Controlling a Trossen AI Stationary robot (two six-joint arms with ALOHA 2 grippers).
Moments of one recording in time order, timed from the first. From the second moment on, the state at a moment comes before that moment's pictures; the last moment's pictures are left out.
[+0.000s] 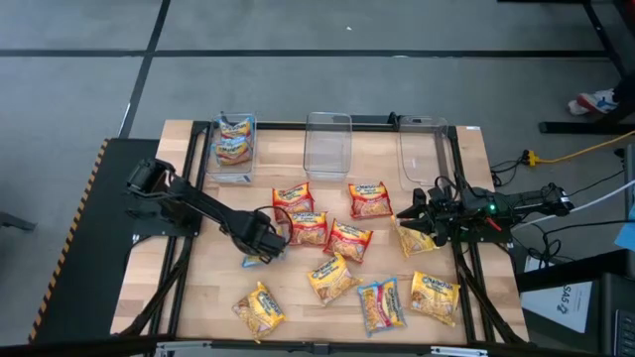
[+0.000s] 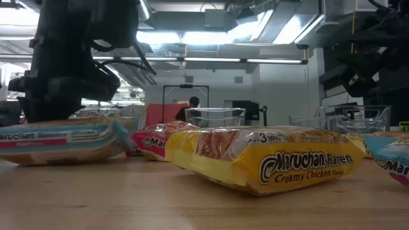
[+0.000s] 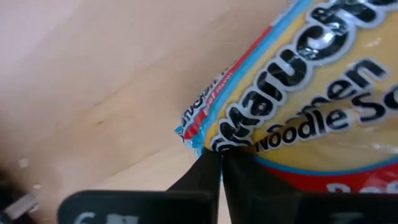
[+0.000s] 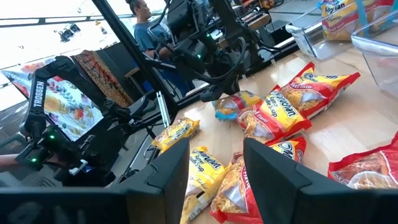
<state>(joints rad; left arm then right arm) -0.33 1.70 0.96 -0.96 -0.04 -1.38 0.16 0.02 0.01 0.01 -0.01 0.53</state>
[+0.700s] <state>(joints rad) -0.33 1.63 1.56 -1.57 -0.38 -1.38 0.16 0.02 0.01 0.01 -0.01 0.53</state>
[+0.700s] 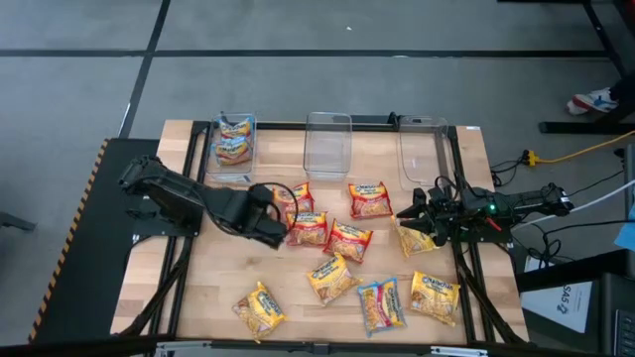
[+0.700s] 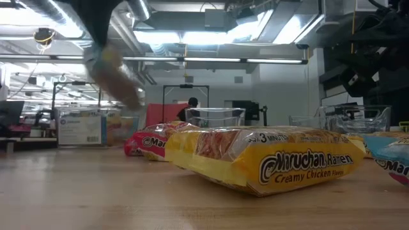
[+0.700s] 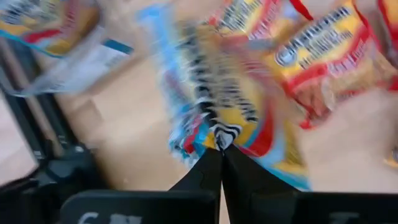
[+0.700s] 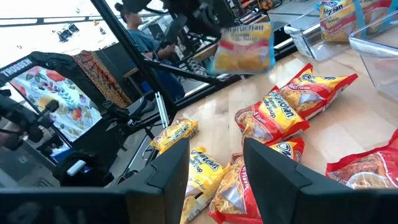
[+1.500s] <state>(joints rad) 0.09 1.45 1.56 -1.57 -0.60 -0.87 0.16 0.02 0.01 0.01 -0.01 0.55</state>
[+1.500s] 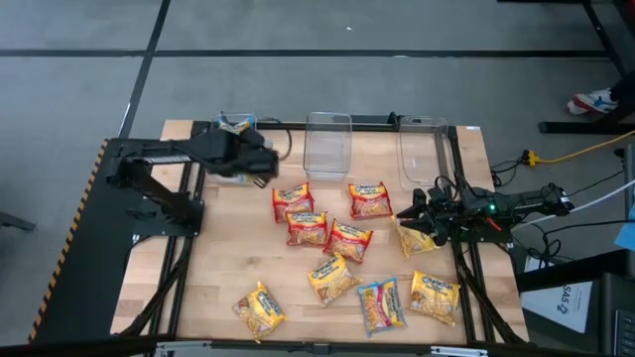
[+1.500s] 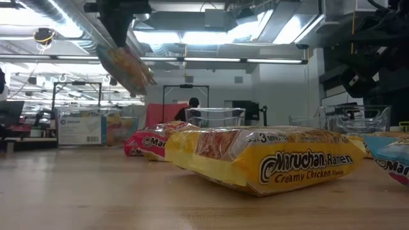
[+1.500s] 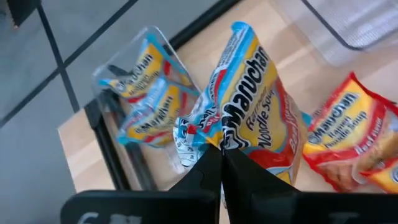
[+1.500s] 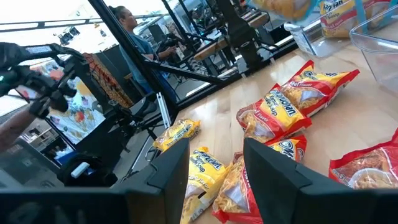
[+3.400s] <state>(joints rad) 0.50 1.31 1.19 -1.36 -0.62 -0.36 0.16 0.02 0.01 0.01 -0.01 0.55</state>
